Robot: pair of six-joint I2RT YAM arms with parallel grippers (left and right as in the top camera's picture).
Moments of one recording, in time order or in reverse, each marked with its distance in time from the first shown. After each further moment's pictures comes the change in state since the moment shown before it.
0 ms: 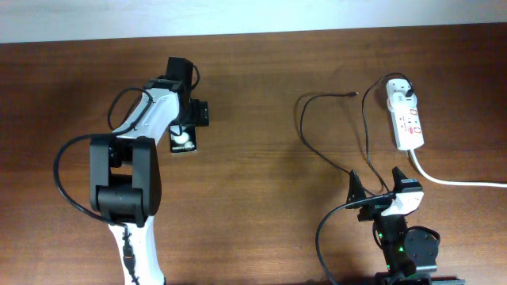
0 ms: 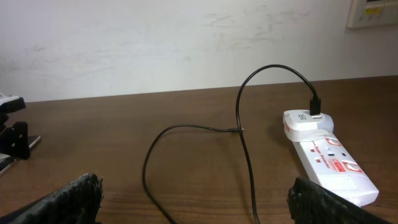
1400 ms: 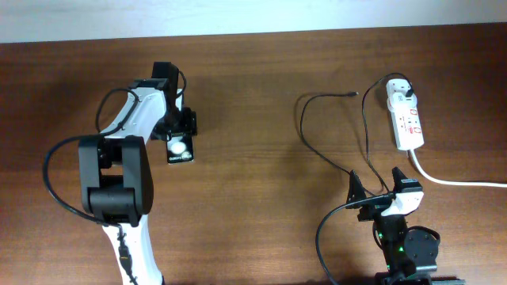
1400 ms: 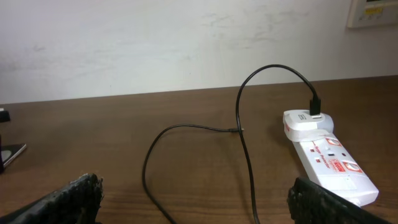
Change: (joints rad) left arm 0.064 -0.012 0.005 -0.167 0.137 0.039; right arm 0.000 0.000 0.000 0.000 0.000 0.000
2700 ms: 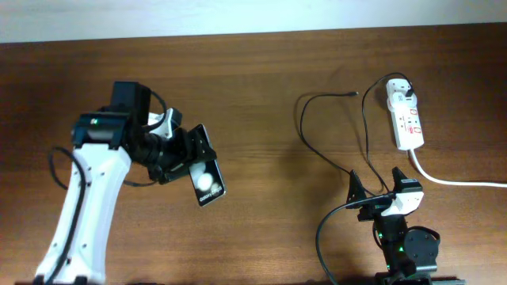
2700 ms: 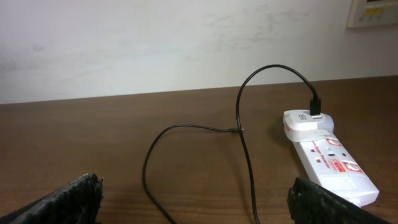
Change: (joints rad) left arm -0.003 -0.710 -0.246 -0.381 0.594 -0.262; right arm 0.000 0.000 0.000 0.000 0.000 0.000
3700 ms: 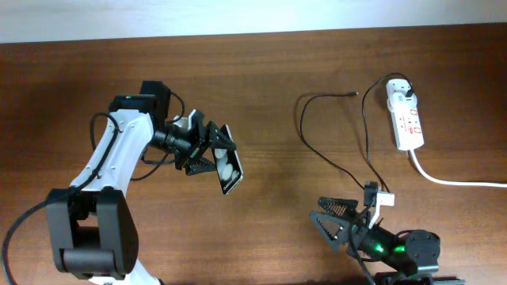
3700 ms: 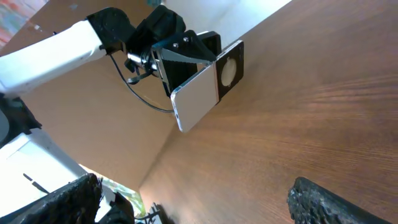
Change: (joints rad) left arm -0.002 0.327 -0.002 0.108 0.319 0.013; right arm -0.001 0.037 0.018 0.035 -0.885 0.767
